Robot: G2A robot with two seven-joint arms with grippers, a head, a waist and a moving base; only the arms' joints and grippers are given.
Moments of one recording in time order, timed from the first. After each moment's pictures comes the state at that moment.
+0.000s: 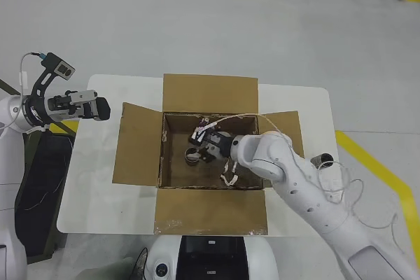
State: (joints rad) left arm 1.03 -0.80 -1.68 -1.37 -0.61 -0.14 -1.54; right arm -0.90 -1.30 0.80 -1.61 -1.04 -0.45 0.67
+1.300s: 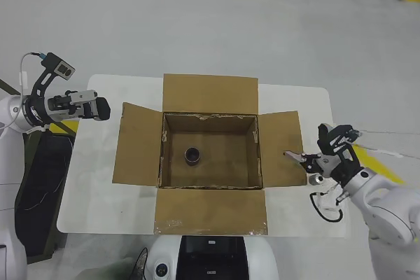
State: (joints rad) left arm 1.03 -0.80 -1.68 -1.37 -0.61 -0.14 -1.54; right arm -1.66 -1.14 1.71 -2.20 -0.99 -0.47 0.67
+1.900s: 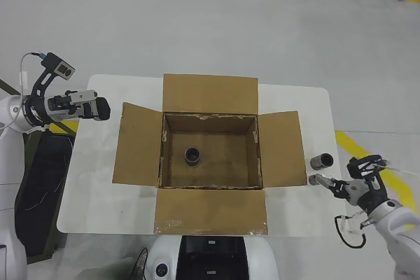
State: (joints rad) left arm 1.03 -0.80 -1.68 -1.37 -0.61 -0.14 -1.54; right arm -1.95 -1.14 1.92 -2.17 -0.99 -0.43 0.62
